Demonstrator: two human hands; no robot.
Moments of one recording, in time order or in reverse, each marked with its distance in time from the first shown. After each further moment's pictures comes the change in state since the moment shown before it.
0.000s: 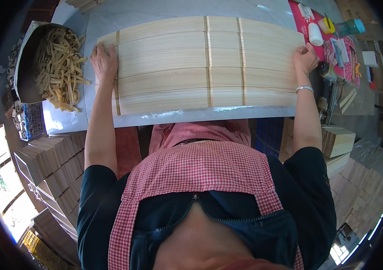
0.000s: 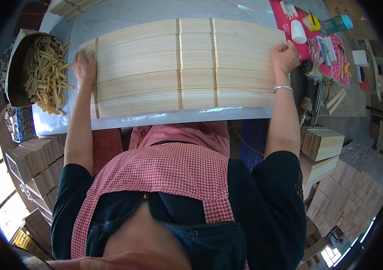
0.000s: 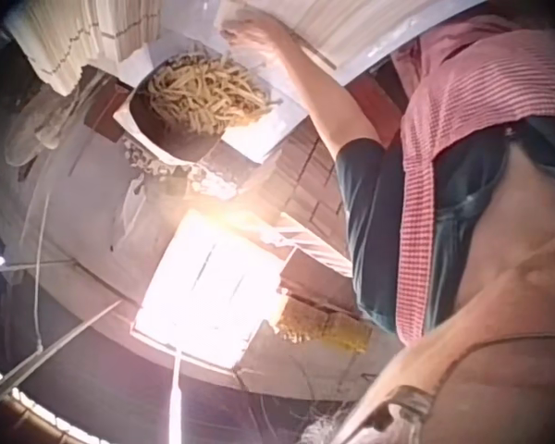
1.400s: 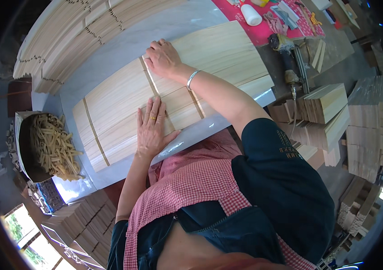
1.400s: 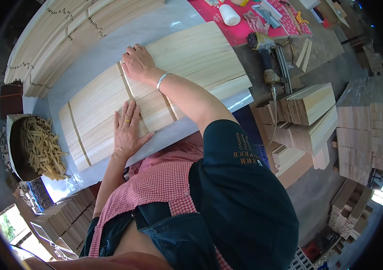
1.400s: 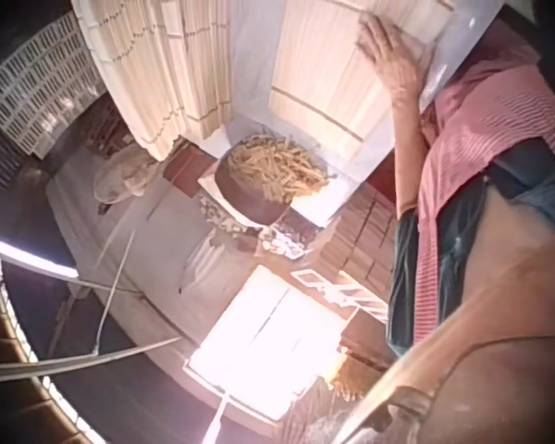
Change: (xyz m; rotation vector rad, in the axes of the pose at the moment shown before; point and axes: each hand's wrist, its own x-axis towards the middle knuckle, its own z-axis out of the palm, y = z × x) left_hand -0.145 0.206 -0.063 -0.149 -0.572 0.912; right_hand -0.071 -0.241 0.027 0.418 -0.073 -0.704
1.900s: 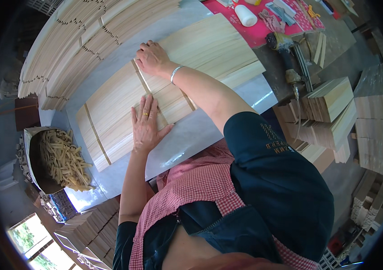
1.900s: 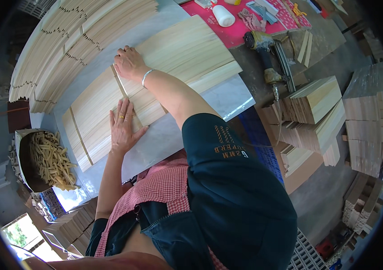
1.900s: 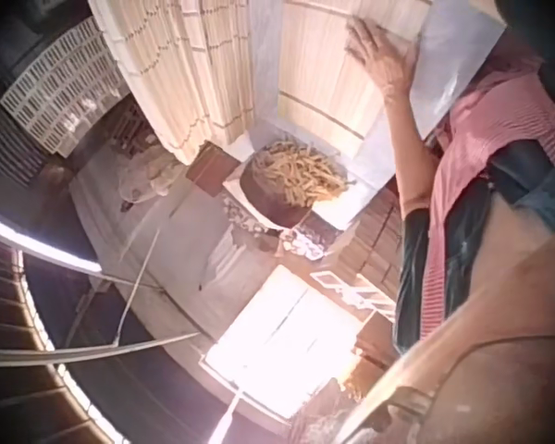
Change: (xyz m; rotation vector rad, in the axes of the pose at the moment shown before) left_hand 0.038 -0.029 -0.001 0.099 0.028 0.002; right_hand 0.037 0.021 0.035 -0.025 0.078 0.020
